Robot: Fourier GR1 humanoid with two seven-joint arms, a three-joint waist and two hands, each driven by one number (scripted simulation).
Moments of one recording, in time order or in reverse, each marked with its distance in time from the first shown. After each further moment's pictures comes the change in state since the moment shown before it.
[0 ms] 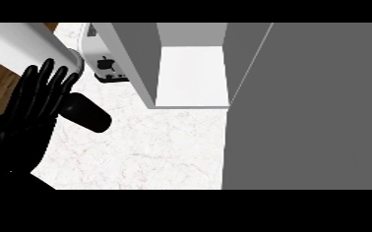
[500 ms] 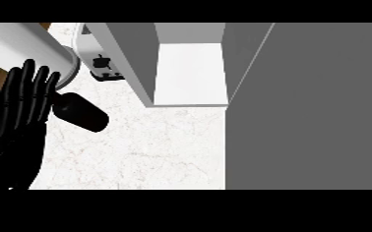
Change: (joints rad) left arm 0.043 -0.077 -0.053 -0.122 -0.321 0.242 0.019; right arm -0.082 0.003 -0.114 0.122 0.059 -0.091 -0.076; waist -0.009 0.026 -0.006
